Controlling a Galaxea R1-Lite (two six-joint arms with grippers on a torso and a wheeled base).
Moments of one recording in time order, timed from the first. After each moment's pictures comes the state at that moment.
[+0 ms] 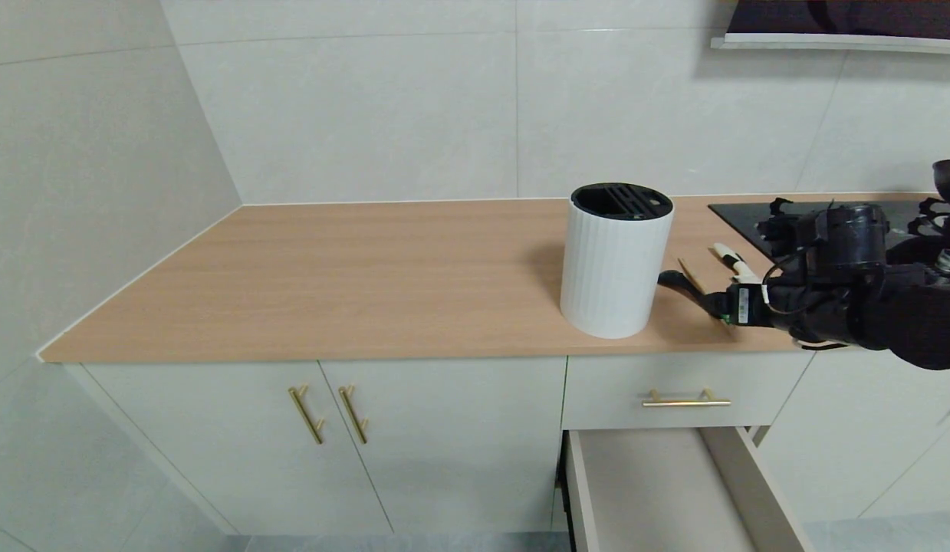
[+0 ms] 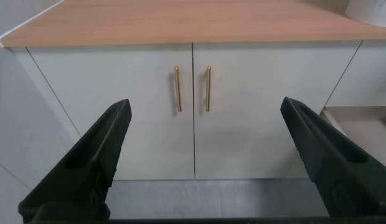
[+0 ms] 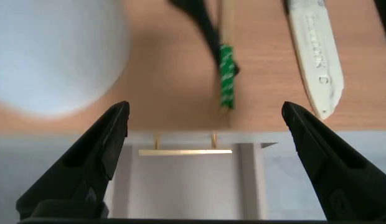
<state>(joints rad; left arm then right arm) 0.00 0.00 0.00 0.00 0.00 0.00 0.17 1.85 -1.04 -0.35 -0.19 0.11</state>
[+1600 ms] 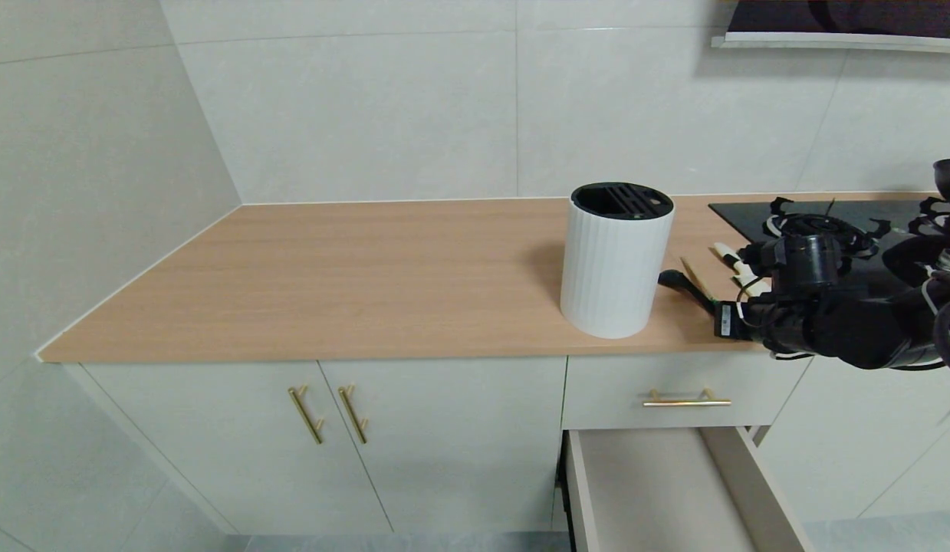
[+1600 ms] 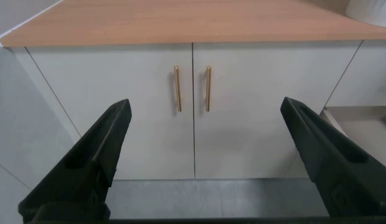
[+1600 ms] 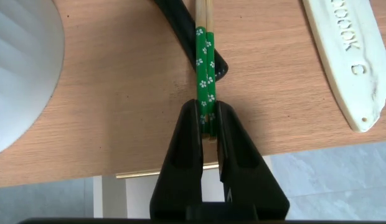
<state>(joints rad) 0.00 0.00 0.00 0.00 0.00 0.00 0.13 2.03 -1.12 -0.38 -0.19 0.15</state>
